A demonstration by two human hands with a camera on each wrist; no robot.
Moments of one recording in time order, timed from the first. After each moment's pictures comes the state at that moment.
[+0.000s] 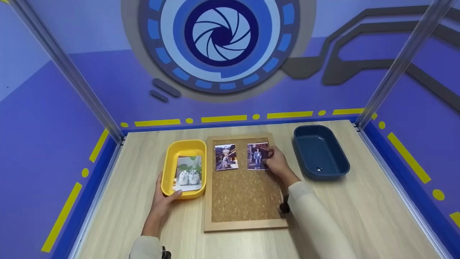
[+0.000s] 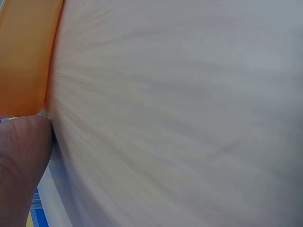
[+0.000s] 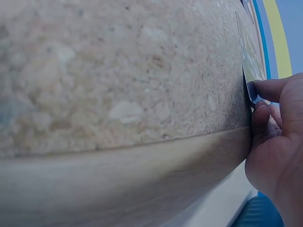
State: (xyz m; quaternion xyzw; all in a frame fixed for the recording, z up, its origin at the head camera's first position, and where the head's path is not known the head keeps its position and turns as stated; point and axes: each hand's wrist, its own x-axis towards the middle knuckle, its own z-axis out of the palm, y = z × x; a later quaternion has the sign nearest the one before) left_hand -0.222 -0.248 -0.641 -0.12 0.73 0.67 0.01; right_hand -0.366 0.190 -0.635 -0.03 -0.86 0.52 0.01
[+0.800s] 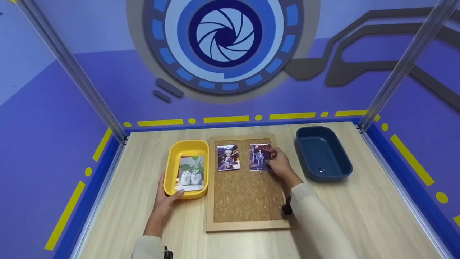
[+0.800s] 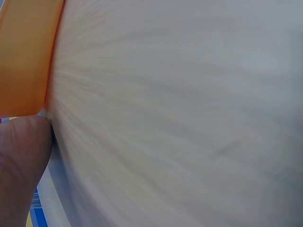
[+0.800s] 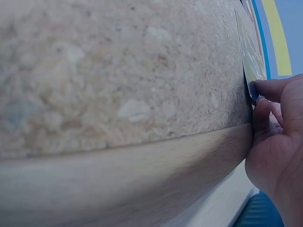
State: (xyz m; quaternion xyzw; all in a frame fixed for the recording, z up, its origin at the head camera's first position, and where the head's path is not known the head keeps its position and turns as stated) left_hand -0.223 -0.249 -0.639 -0.13 0.73 0.67 0.02; right_hand -0.367 0.191 -0.635 -0.03 -0.84 0.54 0.02
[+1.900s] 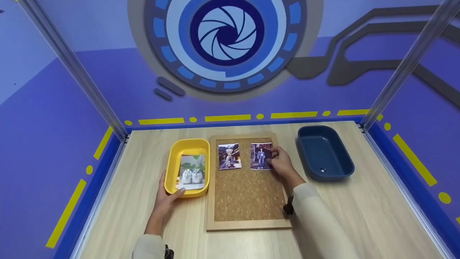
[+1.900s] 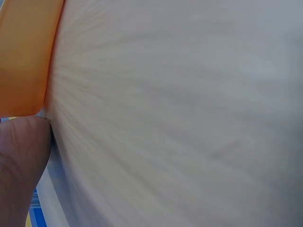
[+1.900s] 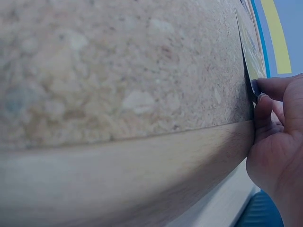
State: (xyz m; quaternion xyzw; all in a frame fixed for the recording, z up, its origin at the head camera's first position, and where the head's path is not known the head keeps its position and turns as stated) left_hand -0.222 -0.249 -0.642 -0.13 0.73 0.67 0.01; right_hand -0.365 0.193 -0.632 -0.04 -0.82 0.57 0.00
